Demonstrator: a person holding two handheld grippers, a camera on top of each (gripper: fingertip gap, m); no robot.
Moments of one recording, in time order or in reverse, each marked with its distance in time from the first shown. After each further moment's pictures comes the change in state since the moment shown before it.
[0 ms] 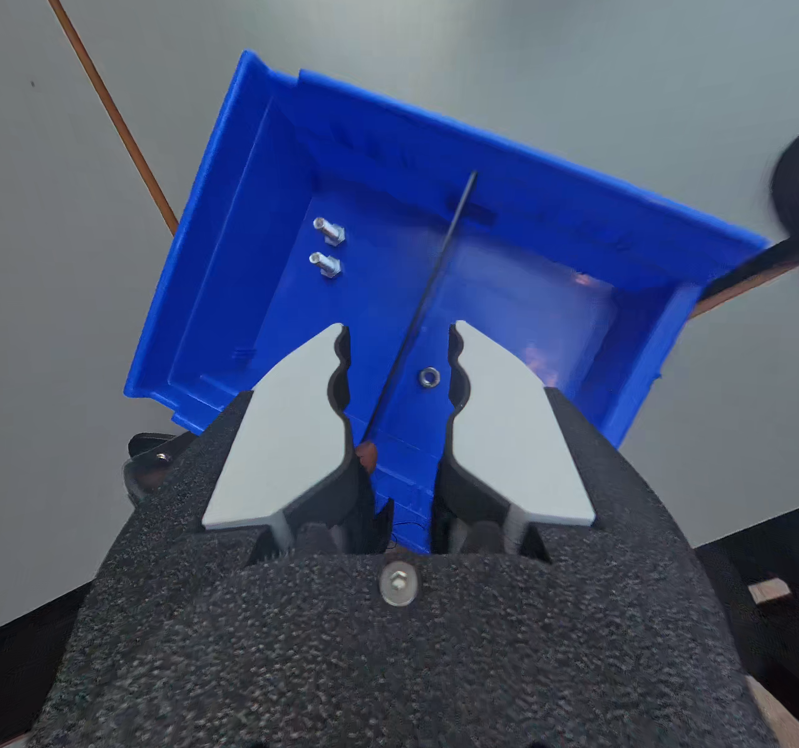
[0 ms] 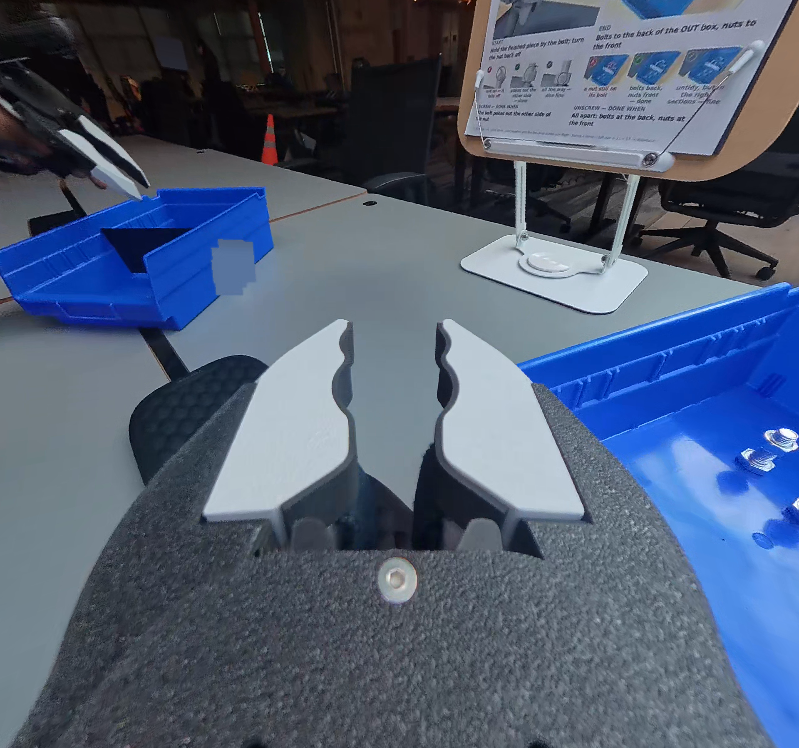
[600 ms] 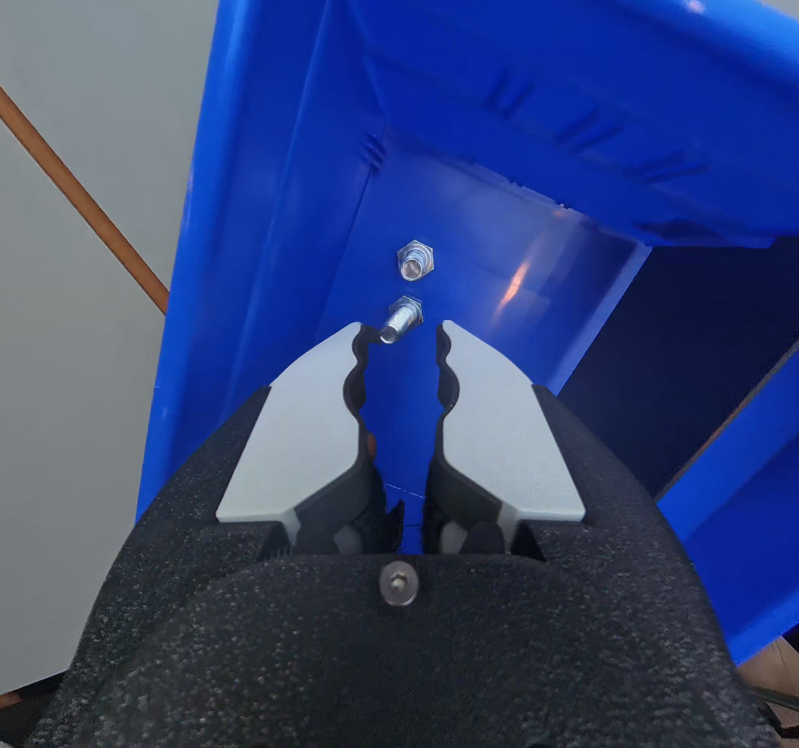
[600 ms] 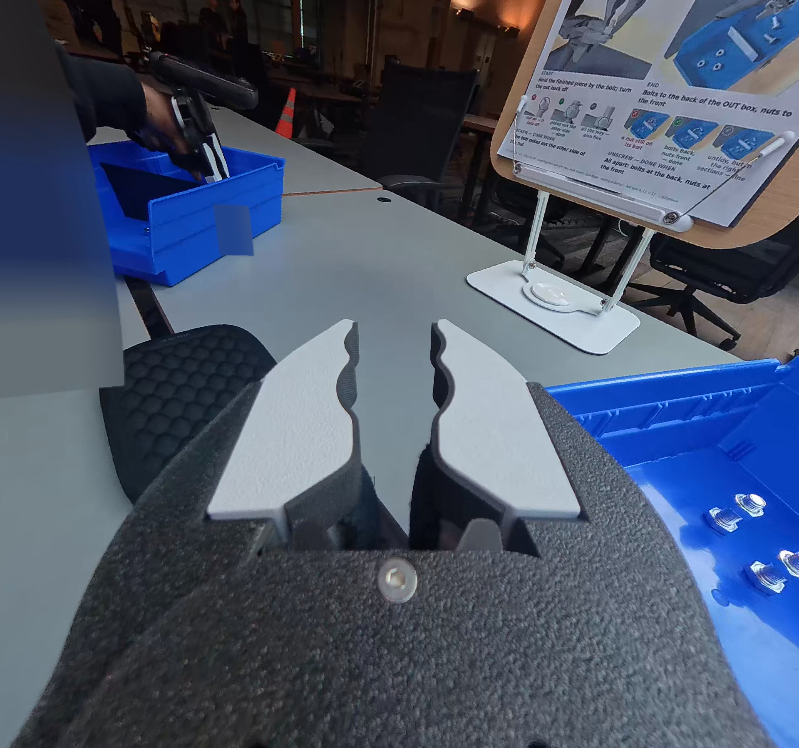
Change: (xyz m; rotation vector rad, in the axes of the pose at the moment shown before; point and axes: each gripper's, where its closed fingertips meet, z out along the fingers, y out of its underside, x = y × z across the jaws) left arm -0.062 0.015 0.124 -0.314 0.088 -0.005; right arm -0.016 0.004 0.004 0.006 -0.045 -0.199
